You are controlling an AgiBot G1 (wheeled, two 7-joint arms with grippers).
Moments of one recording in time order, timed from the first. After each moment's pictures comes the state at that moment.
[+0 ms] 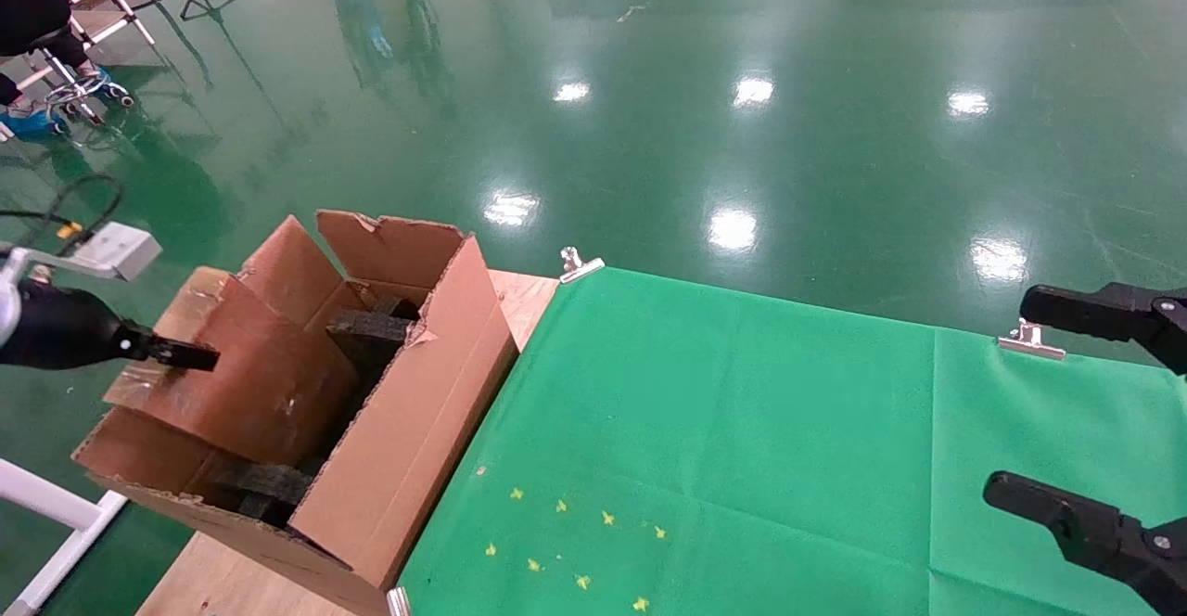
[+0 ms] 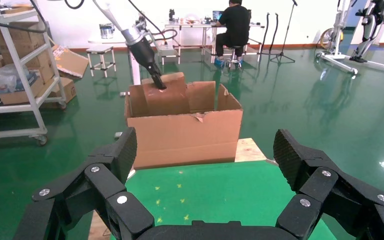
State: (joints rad) left arm -1.94 0.62 0.75 0.02 1.98 1.11 -0.40; right arm 1.07 -0.56 -0.36 1.22 -0.65 -1.43 0.13
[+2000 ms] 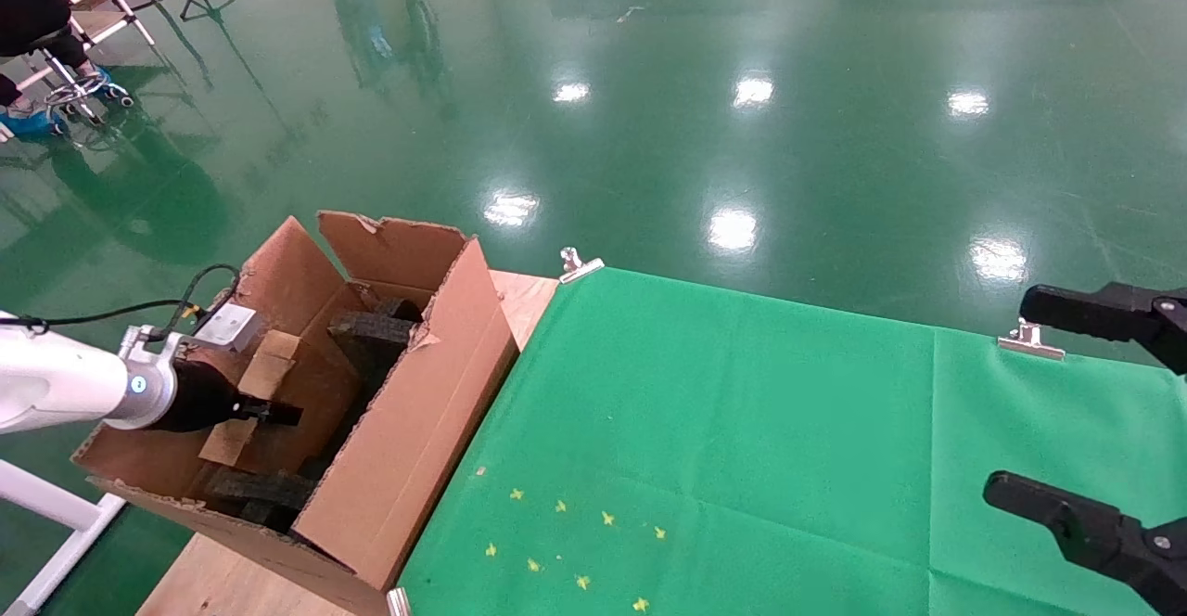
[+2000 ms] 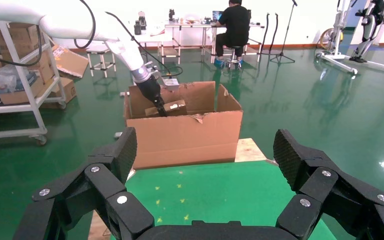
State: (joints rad) left arm -1.55 0.77 0.68 0.02 1.88 0.81 -0.54; right arm 1.07 -0.56 -0.36 1.22 -0.65 -1.43 0.13
